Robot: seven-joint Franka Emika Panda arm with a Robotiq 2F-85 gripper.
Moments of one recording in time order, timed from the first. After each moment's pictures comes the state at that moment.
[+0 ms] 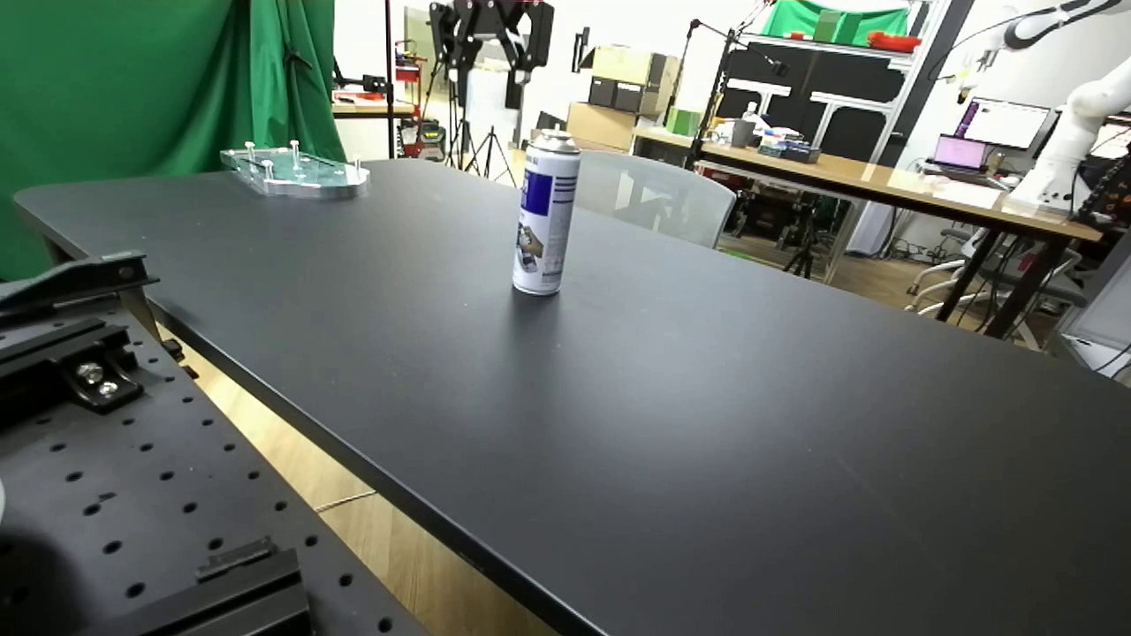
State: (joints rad) arm 0.27 0.13 0.04 -2.21 -0.14 2.26 0.21
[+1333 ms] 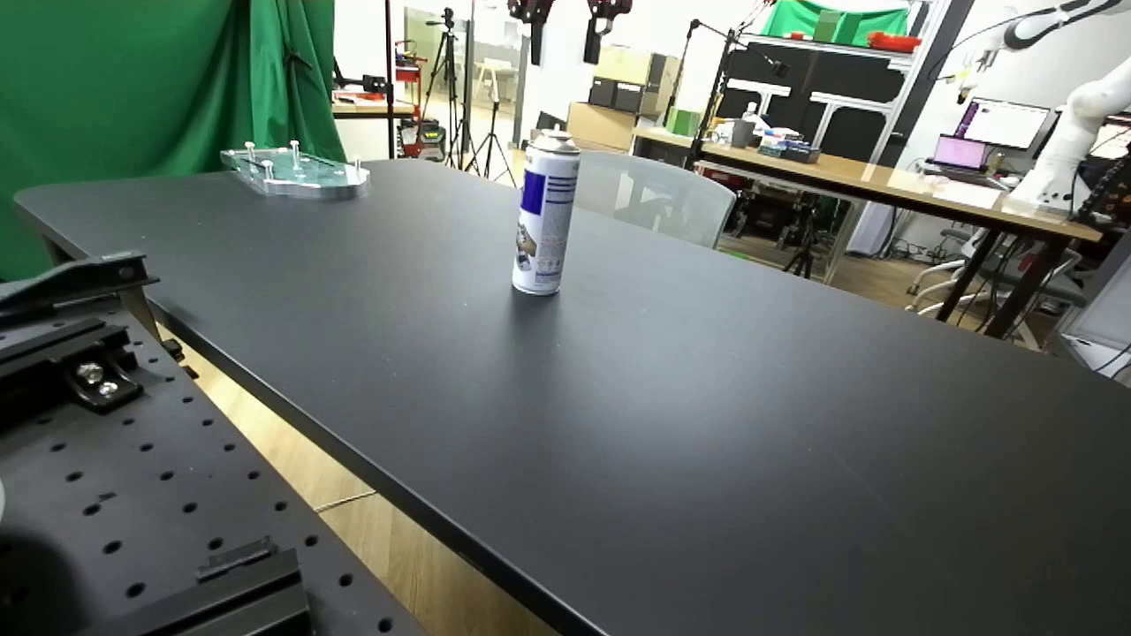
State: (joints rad) arm 0.12 0.06 0.06 -2.17 -0.17 2.19 0.15
